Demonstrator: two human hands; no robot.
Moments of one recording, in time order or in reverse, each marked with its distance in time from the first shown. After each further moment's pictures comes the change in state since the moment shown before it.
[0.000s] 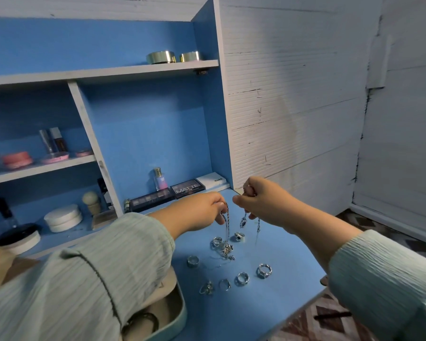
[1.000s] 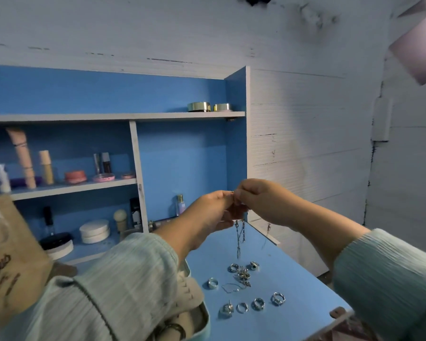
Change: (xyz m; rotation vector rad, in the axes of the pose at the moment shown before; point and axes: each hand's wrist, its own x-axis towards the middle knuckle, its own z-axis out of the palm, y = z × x) left_hand -0.080 0.026 -0.049 -1.017 0.214 0.067; right_hand -0.020 -0.092 -0.018 -0.162 -0.009 -0.263
